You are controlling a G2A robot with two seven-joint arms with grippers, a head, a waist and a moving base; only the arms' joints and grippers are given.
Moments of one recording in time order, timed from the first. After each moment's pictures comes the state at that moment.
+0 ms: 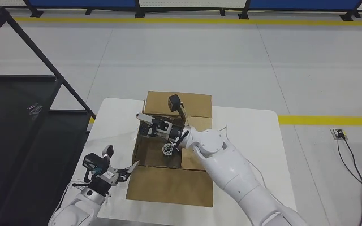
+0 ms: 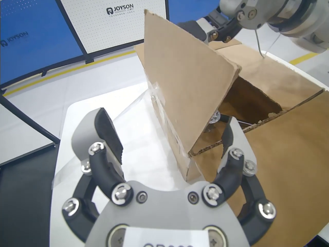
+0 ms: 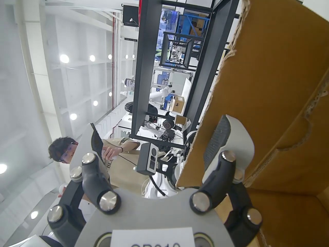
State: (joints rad) left arm 1.51 -1.11 -1.57 -1.81 1.25 -0.33 0.08; right arm -0.42 -1.66 0.86 -0.75 0.43 -0.41 0.78
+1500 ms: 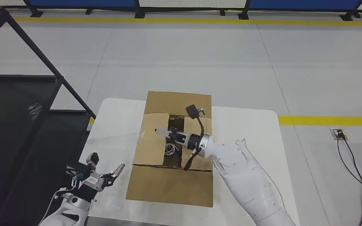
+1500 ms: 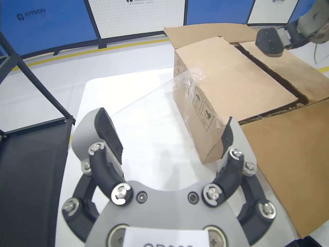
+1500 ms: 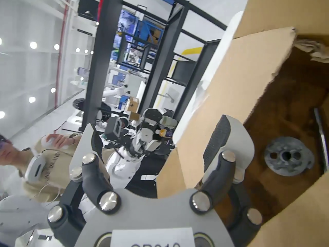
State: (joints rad) left arm 1.59 -1.11 -1.67 -1.76 1.20 -0.35 0.15; right arm -0.66 -1.53 1.04 -1.12 -0.13 -0.26 0.68
